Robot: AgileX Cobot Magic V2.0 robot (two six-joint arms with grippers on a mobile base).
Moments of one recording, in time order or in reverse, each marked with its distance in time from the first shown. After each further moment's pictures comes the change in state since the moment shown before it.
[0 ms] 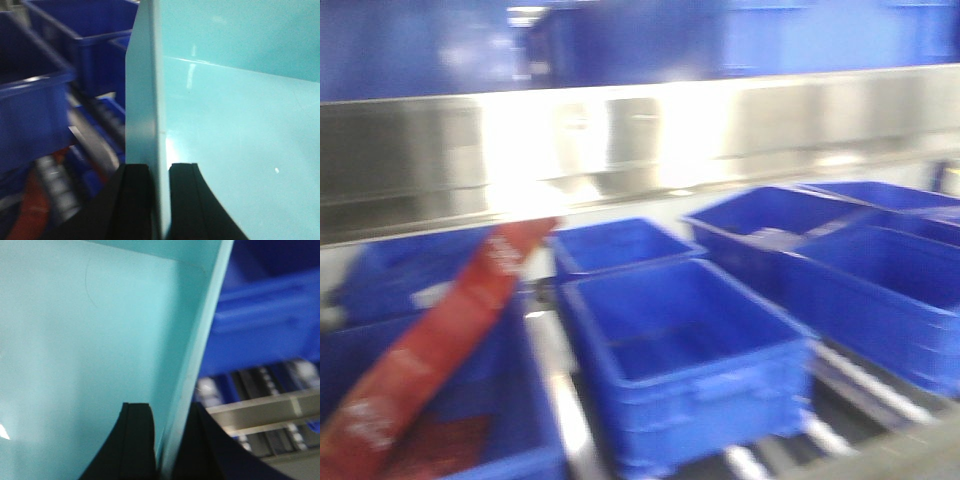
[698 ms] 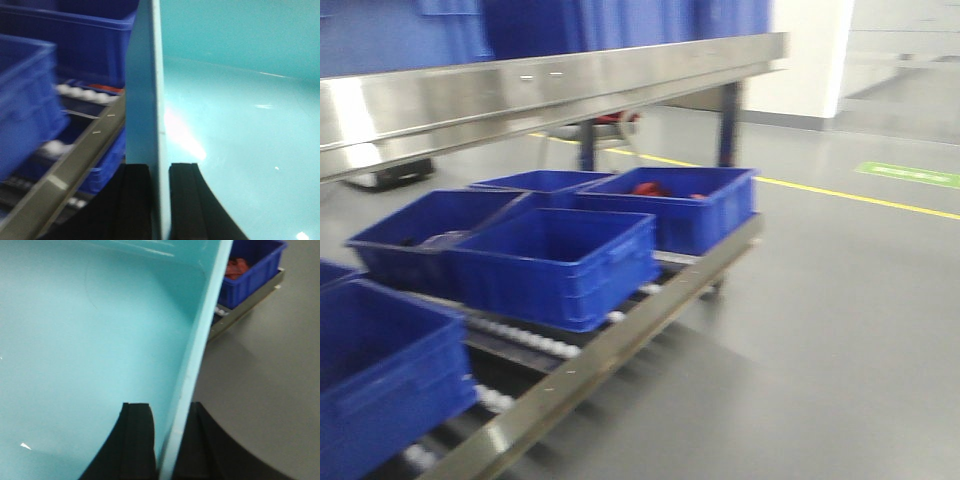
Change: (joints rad) left arm 0.000 0.000 0.000 0.000 -0.001 0.000; right arm -0.002 0.000 0.000 -0.002 -0.002 0.000
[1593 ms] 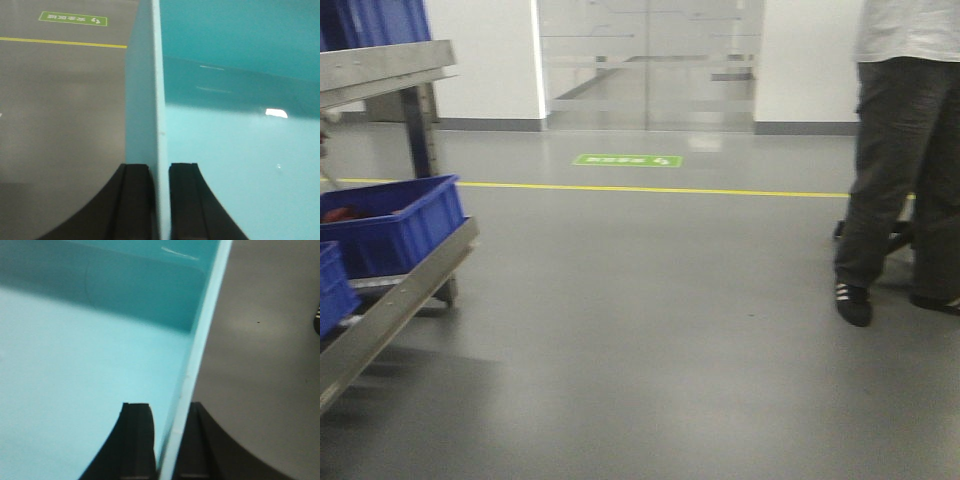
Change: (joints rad) left arm 0.000 0.000 0.000 -0.002 0.000 0.000; right arm -0.002 0.000 0.000 0.000 0.000 0.000
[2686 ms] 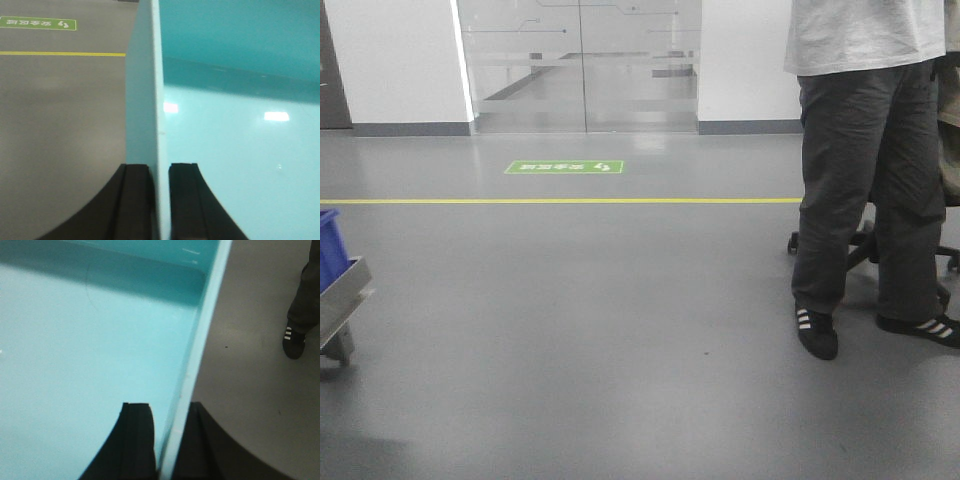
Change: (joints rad) left arm 0.000 0.000 0.000 -0.002 0.000 0.000; right arm 0.000 -0.003 0.000 -0.002 0.000 0.000
